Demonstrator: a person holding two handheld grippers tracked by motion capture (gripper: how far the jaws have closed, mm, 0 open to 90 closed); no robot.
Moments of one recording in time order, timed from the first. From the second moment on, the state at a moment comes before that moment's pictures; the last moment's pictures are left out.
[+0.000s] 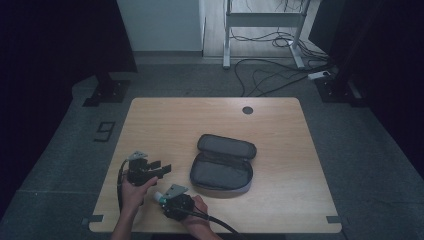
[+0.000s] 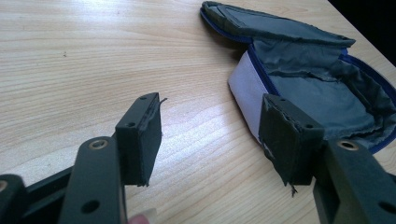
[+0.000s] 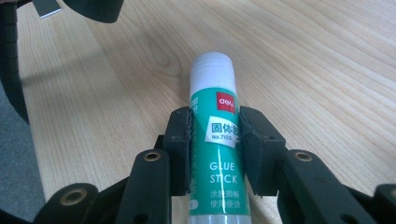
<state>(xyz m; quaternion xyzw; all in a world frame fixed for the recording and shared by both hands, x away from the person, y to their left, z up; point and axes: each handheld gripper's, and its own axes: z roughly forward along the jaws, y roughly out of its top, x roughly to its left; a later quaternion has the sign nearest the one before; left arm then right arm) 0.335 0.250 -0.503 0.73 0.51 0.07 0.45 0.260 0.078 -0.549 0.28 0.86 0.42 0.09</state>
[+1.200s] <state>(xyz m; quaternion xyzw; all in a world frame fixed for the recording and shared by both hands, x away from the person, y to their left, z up) 0.336 0.251 -0.507 0.73 0.51 0.06 0.44 0.267 0.025 -0.523 0.30 0.83 0.45 0.10</state>
